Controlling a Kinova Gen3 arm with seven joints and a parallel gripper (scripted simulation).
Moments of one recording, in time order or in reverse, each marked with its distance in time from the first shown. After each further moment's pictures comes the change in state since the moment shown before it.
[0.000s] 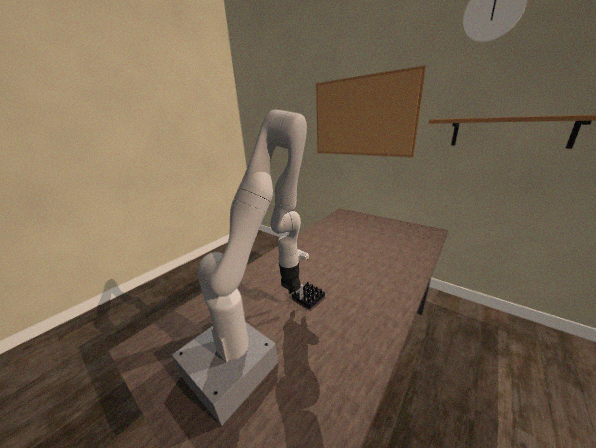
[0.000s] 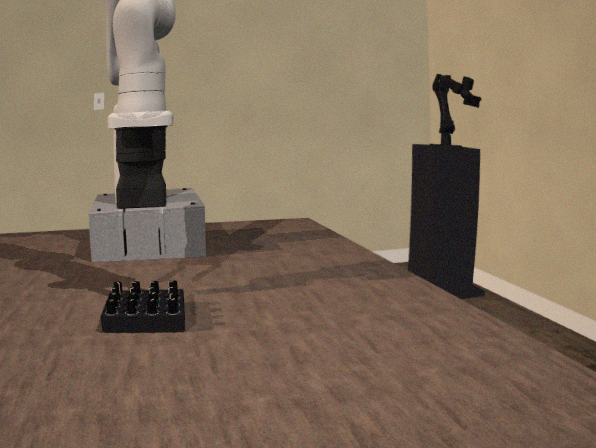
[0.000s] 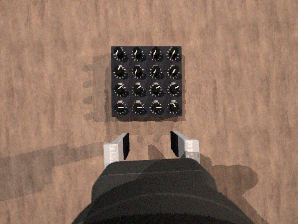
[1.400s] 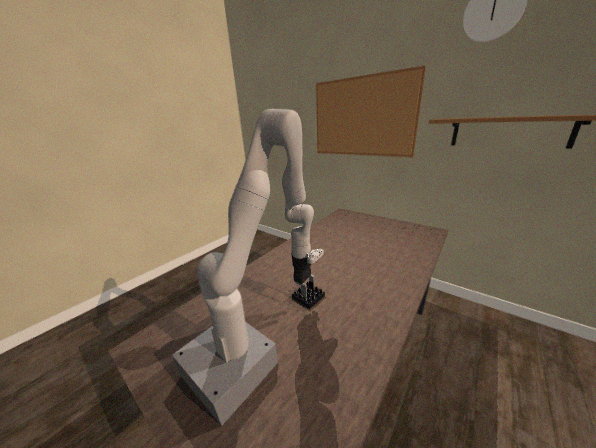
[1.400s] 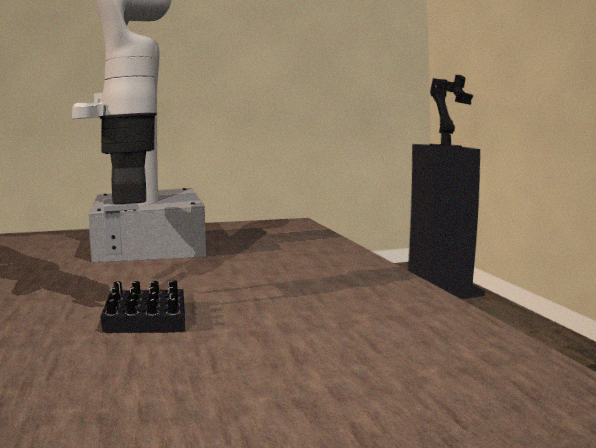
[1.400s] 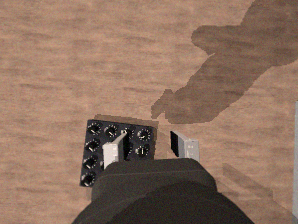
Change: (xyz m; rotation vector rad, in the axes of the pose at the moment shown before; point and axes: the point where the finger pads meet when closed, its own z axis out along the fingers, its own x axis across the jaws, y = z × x) arm 0.040 -0.033 -0.016 -0.005 0.008 1.441
